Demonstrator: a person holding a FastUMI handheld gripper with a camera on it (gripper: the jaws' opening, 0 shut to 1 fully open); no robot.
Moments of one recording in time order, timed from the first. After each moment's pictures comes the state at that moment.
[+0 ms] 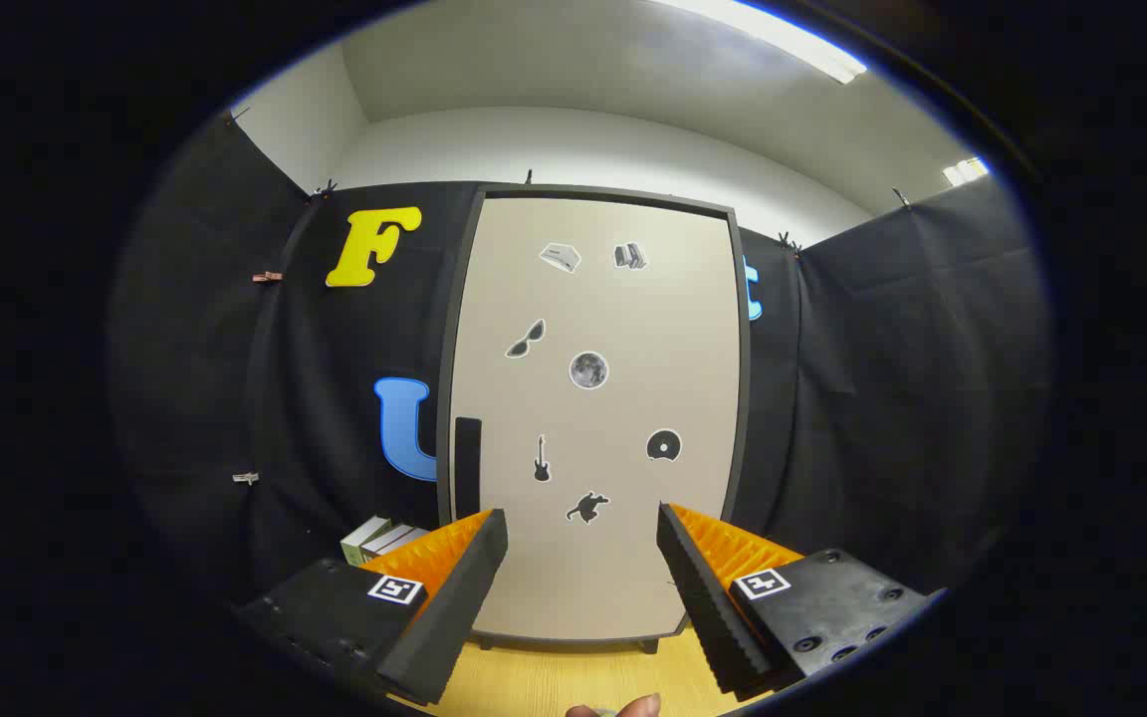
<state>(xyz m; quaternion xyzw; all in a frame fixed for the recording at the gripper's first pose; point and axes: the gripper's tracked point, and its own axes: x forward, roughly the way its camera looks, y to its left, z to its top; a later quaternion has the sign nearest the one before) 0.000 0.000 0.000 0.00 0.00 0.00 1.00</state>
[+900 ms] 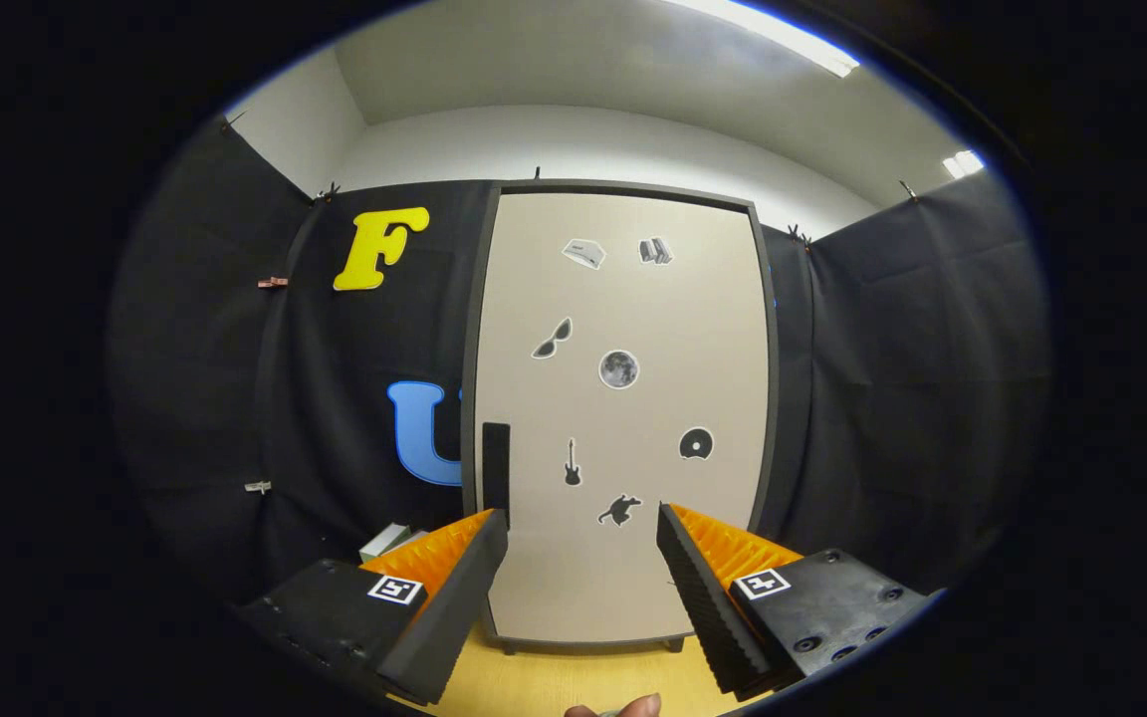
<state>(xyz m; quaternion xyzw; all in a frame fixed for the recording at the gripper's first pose) 0.021 0.040 0.004 0.02 0.00 0.02 1.00</state>
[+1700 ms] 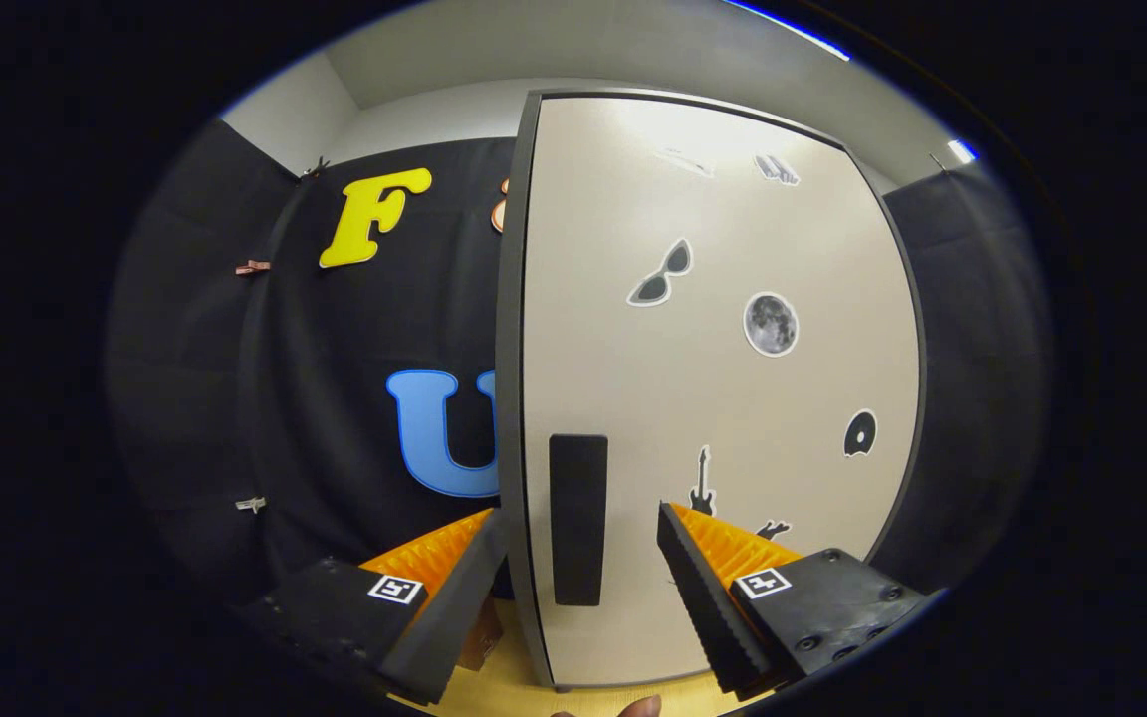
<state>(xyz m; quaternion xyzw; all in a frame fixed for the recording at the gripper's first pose) 0.181 0.129 -0.037 0.03 0.02 0.02 1.00</state>
